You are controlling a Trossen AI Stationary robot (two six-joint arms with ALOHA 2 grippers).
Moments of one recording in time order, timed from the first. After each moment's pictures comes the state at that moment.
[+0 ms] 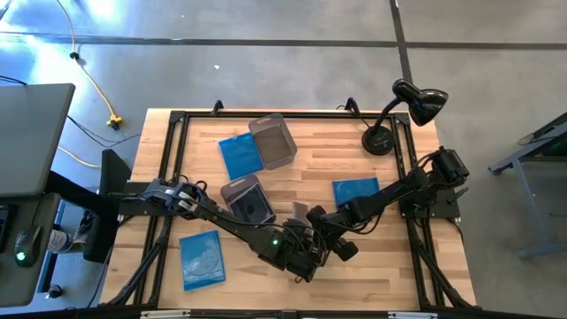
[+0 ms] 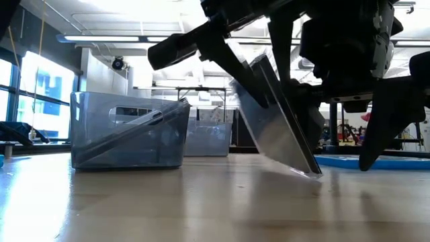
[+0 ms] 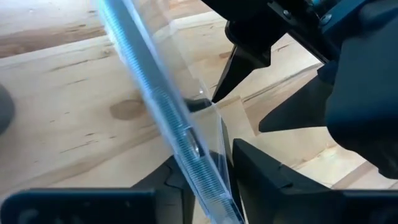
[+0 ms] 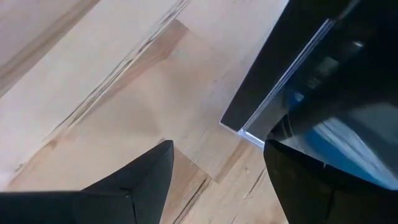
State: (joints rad) left arm -0.44 2.28 2.02 -0.92 -0.51 -1.61; right arm 0.35 1.74 0.90 -0.21 -0.12 -0.31
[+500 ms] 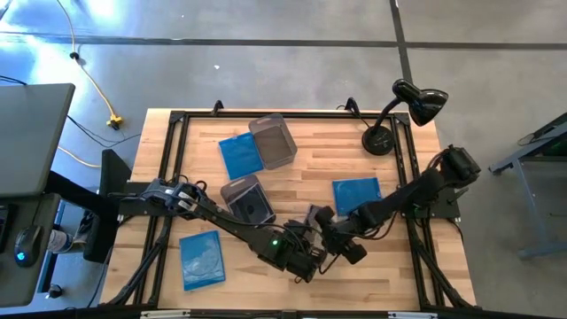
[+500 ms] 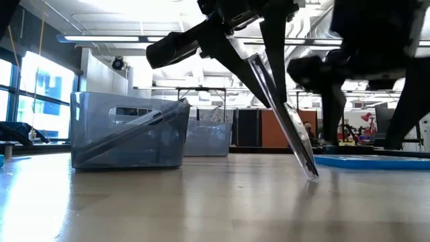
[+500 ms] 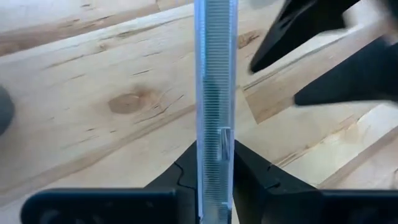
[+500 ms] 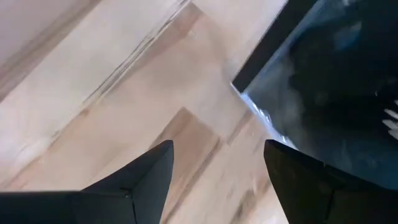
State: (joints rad) left arm -0.44 2.28 2.02 -0.92 -0.48 -1.57; right arm 0.45 1.63 0.90 -0.36 0.04 -0.25
